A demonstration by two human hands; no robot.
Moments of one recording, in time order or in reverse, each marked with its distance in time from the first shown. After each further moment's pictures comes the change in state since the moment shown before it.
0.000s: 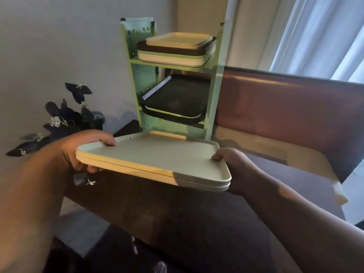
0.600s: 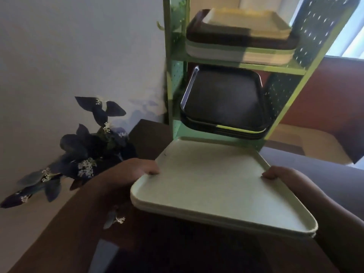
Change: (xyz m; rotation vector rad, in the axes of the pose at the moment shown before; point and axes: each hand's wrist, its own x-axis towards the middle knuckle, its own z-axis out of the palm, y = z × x) left_hand 0.141 -0.005 -0.089 0.196 -0.175 0.121; right_hand 0.112 -0.006 0.071 -0.203 0.426 0.098
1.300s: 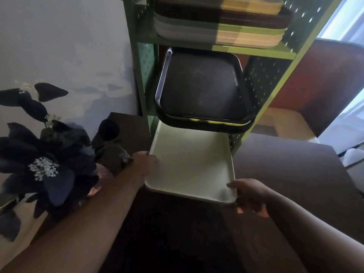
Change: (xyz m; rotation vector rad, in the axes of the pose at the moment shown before) left_hand 0.162 -0.032 0.062 -0.201 0.177 -0.040; right_hand 0.066 0.067 0.029 -0.095 -0.071 0.136
